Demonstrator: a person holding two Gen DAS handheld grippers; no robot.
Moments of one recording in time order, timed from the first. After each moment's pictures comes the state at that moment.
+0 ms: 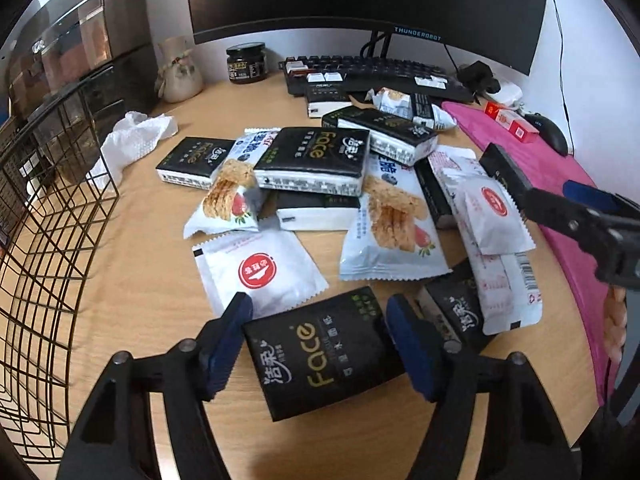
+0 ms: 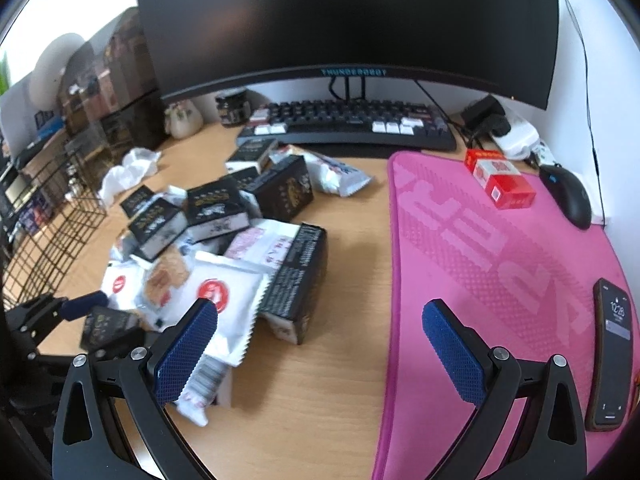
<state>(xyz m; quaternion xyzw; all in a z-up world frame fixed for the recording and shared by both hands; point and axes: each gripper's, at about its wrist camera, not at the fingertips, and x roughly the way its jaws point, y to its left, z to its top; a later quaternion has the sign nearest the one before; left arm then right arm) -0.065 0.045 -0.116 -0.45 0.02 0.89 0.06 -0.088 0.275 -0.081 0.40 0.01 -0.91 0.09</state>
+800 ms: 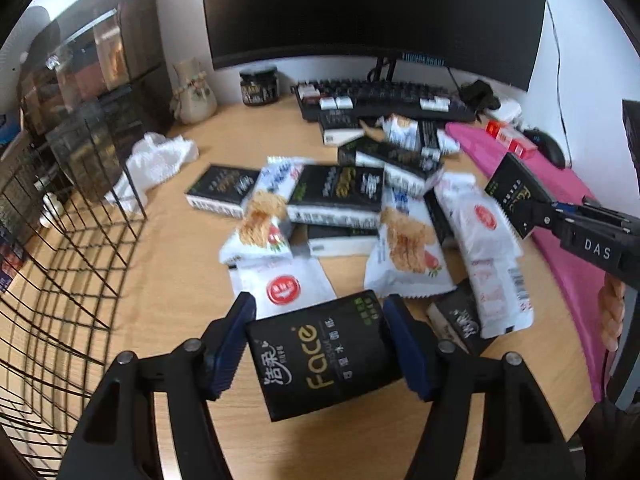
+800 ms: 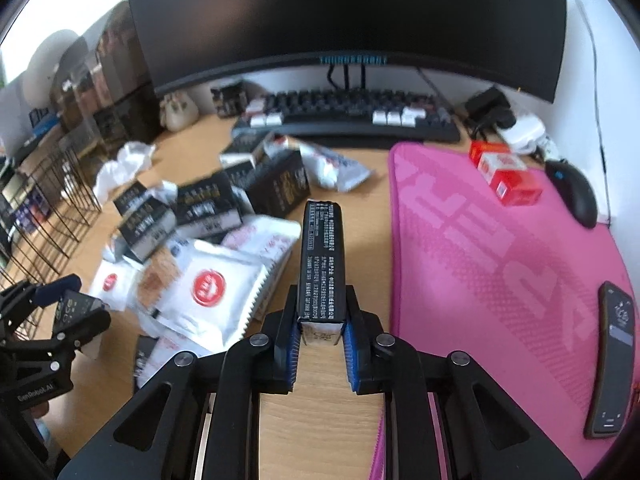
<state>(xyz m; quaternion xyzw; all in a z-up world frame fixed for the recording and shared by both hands) -0.053 0.030 -0.081 -0.42 0.02 0.91 0.05 -0.091 0.275 -0.075 0.40 0.01 -0.91 0.10</state>
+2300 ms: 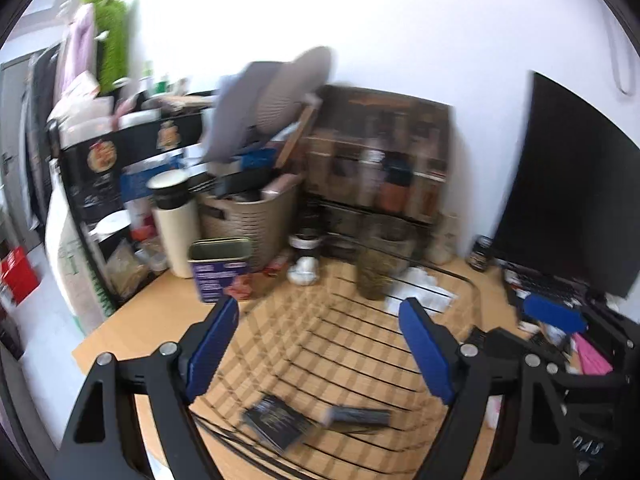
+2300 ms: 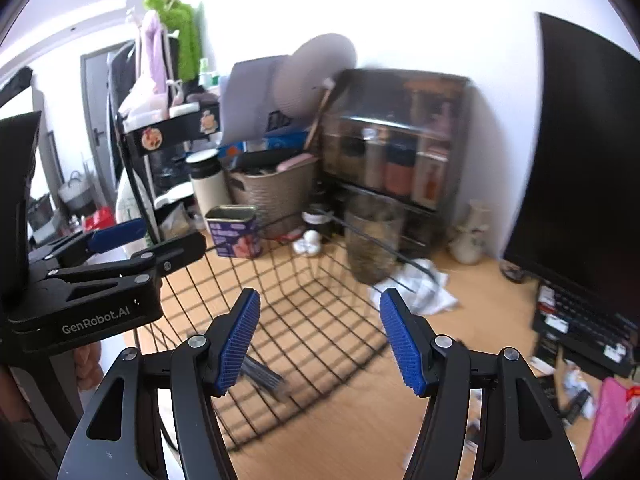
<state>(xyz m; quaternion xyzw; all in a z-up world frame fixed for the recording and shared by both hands) 0.037 -0.185 0.046 -0.25 -0.09 0.94 -0.19 -0.036 -0.023 0.045 0.26 0.11 -0.88 0.38</state>
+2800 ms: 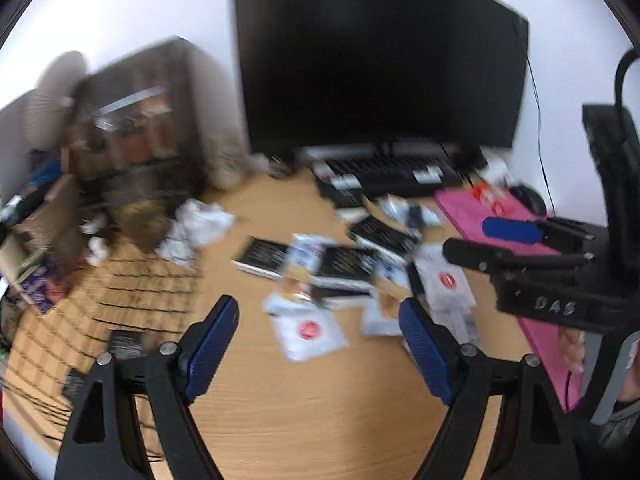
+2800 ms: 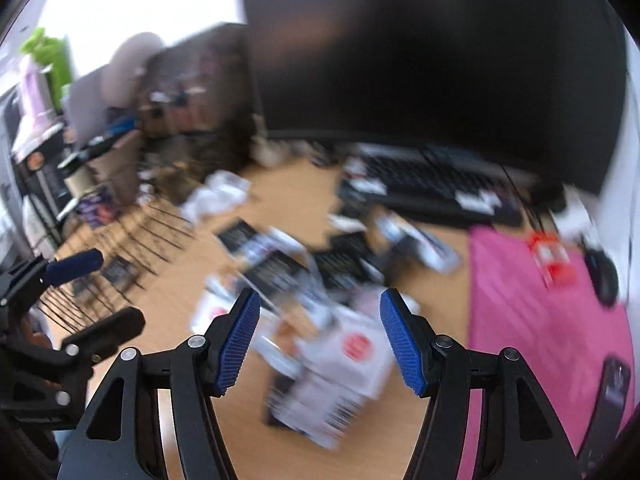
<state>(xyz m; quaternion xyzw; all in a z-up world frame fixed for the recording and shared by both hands) -0.025 0.034 -0.029 -0.36 0.03 0.93 0.04 -0.065 0.222 -0.018 0.37 0.03 -0.91 0.18</state>
